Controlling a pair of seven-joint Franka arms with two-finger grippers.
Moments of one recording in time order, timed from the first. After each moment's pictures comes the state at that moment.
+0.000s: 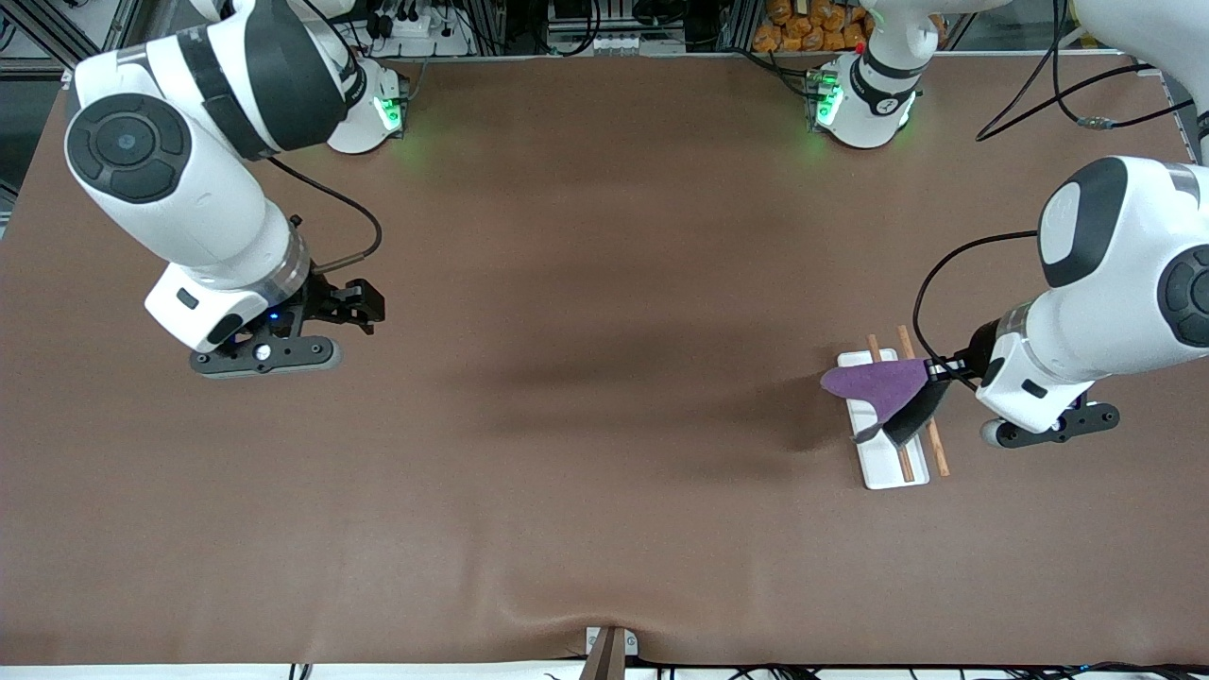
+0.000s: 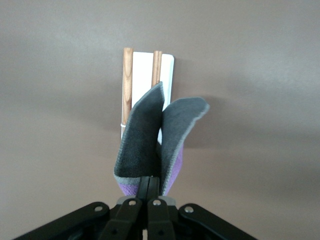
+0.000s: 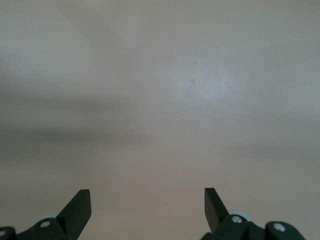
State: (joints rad) left arm 0.03 0.42 -0.23 -1.38 0.07 1.65 -0.37; right arm 0.08 0.35 0.35 -1.28 -0.20 1.56 0.31
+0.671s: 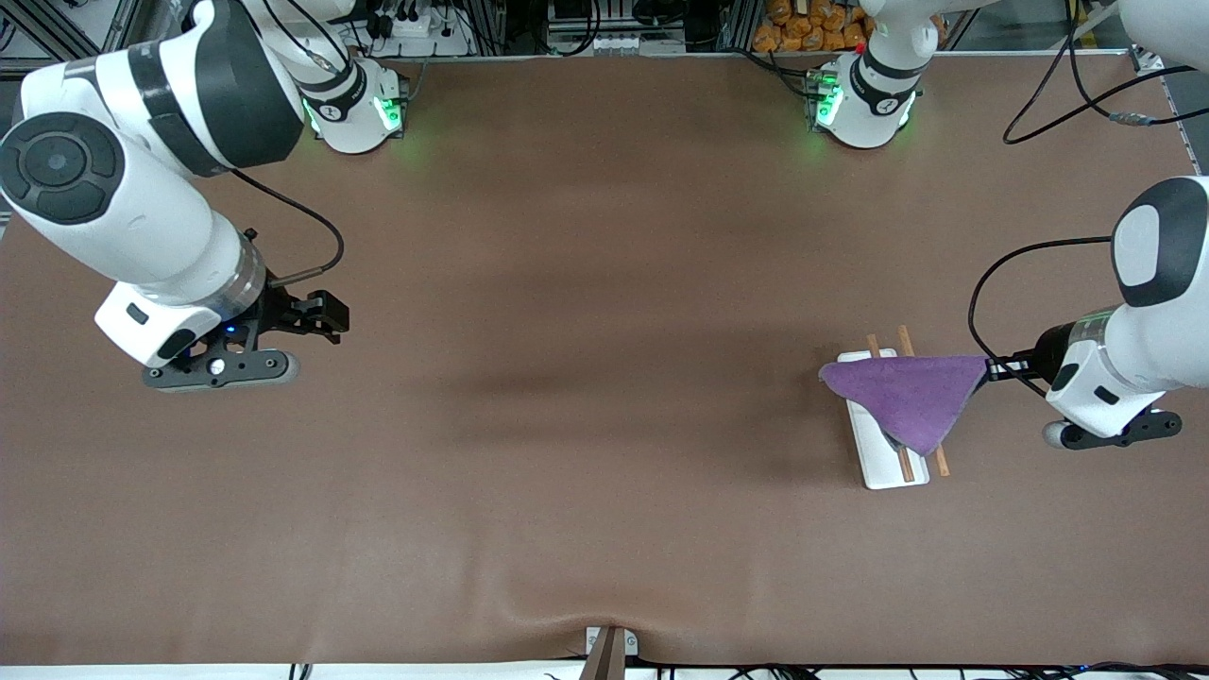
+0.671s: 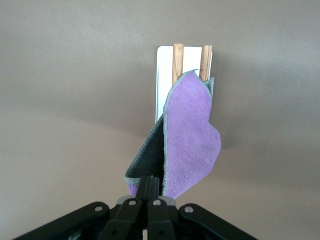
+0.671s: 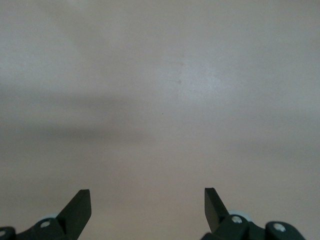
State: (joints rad) left arm 0.15 0.42 -0.23 -1.42 0.08 1.64 -0.22; right arm 0.02 0.35 0.35 -1.29 -0.19 1.56 0.23
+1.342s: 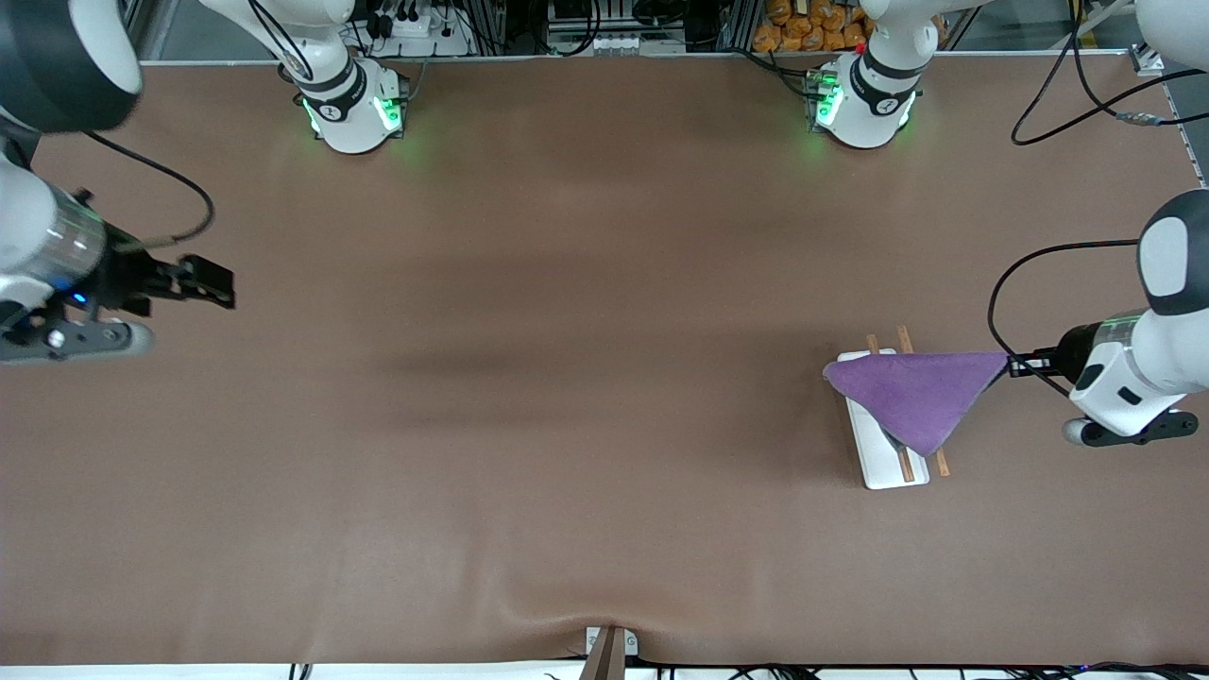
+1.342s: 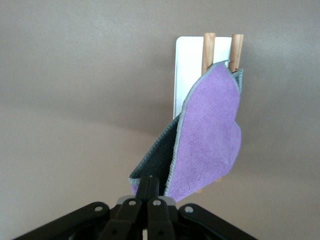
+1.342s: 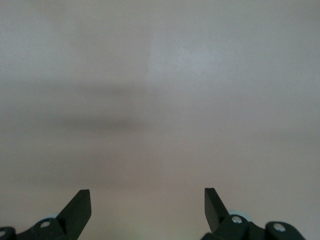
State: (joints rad) left arm 0.22 0.42 -0.23 -1.45 0.08 1.64 -0.11; right arm -0.19 0.23 0.35 -1.31 -0.10 1.40 0.05
